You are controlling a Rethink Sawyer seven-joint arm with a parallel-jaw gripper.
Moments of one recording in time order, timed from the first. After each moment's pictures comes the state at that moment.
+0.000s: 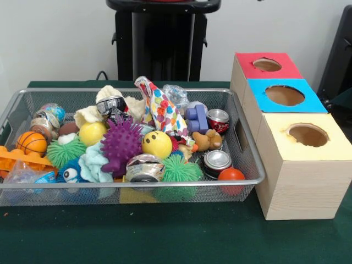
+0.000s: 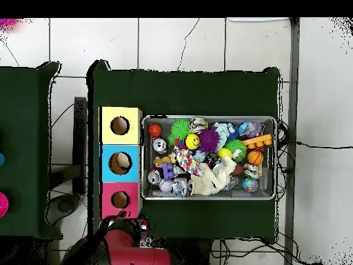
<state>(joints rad) 0.18 -1.20 -0.24 2.13 -0.01 0.57 1.80</state>
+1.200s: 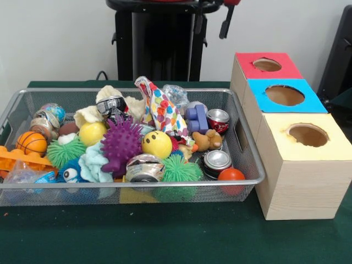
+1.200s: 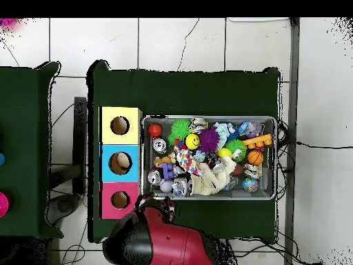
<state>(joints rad) 0.05 -1.00 -0.24 2.12 -0.01 0.32 1.80</state>
